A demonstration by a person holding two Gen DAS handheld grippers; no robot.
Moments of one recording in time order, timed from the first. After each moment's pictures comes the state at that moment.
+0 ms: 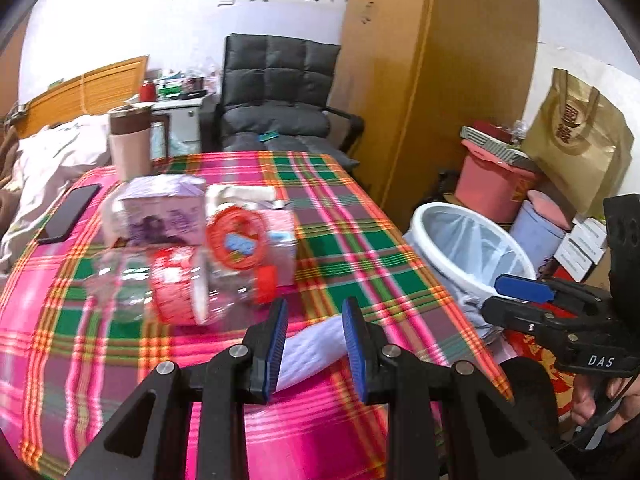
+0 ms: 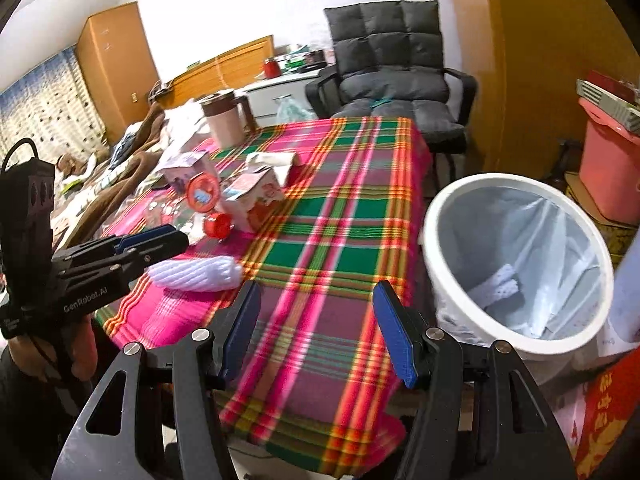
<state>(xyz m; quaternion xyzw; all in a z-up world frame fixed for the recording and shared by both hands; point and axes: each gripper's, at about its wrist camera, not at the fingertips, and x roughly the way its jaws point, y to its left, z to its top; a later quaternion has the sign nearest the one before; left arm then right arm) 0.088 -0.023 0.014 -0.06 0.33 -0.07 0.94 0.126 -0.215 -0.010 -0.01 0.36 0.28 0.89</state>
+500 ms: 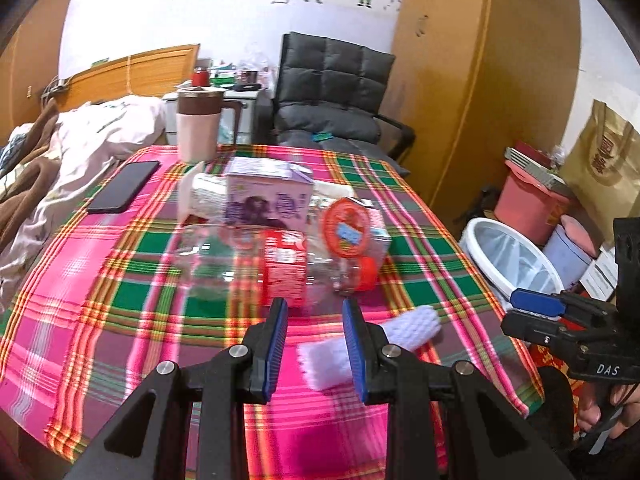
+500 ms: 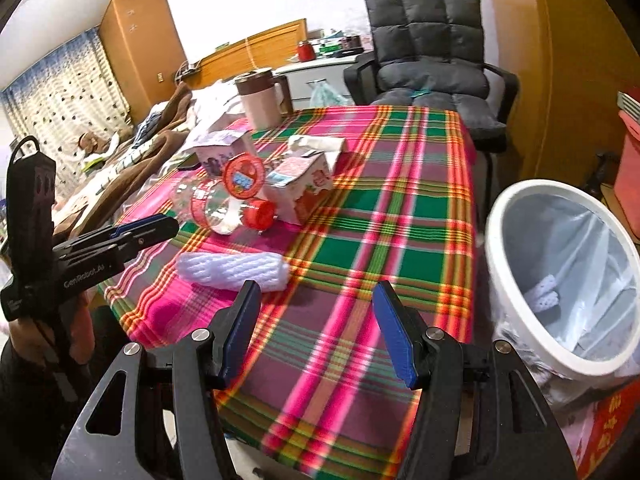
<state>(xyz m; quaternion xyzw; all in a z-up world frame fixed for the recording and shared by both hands) 0.070 0.040 0.008 -0.09 0.33 0.00 0.94 0.128 -0.173 -0.014 -0.02 0.38 0.33 0.87</state>
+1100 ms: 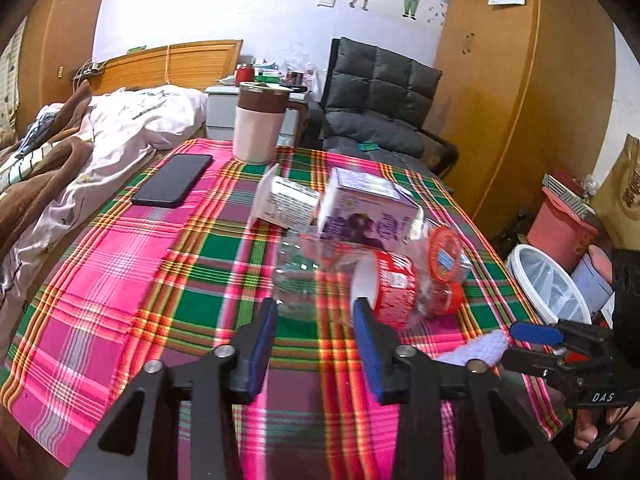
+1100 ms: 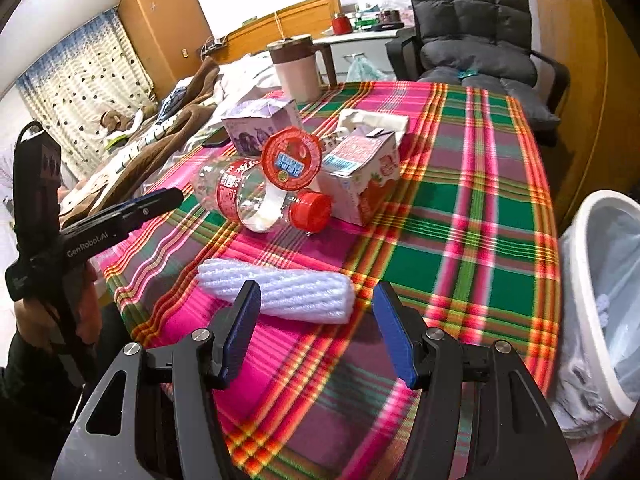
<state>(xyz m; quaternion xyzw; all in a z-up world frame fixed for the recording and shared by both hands) 0.074 0.107 0.001 -0.12 0.32 0.05 0.94 0.142 -0.129 -0.032 -0.03 0.42 0.38 0.83</state>
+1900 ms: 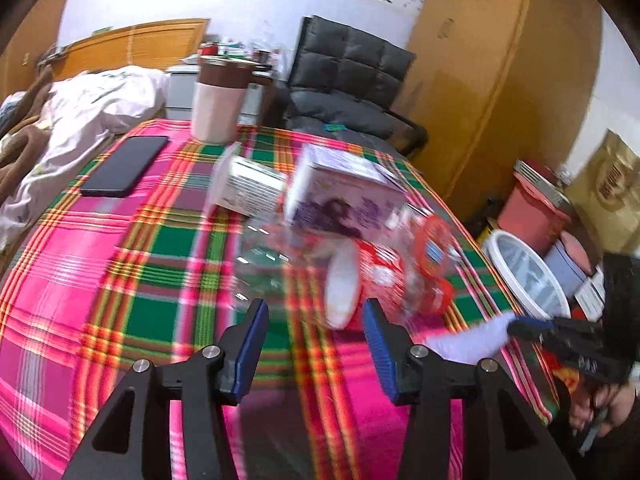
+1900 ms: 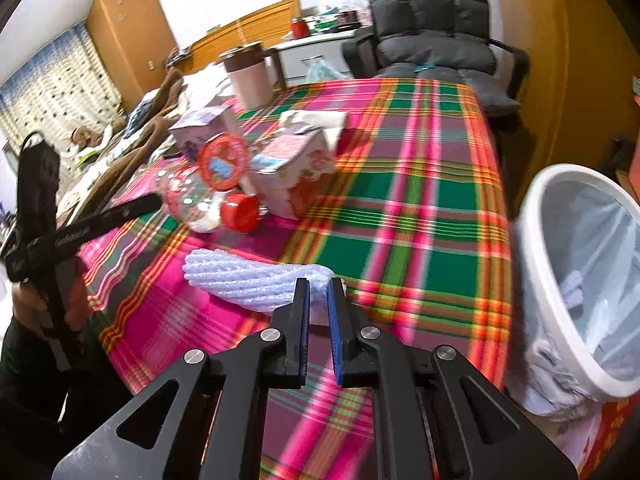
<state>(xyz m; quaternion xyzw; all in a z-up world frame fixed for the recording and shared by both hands) 0.100 0.109 -0.016 -0.13 0.35 -0.03 0.93 0.149 -0.178 -0.033 -0.01 0.42 0.31 0.86</state>
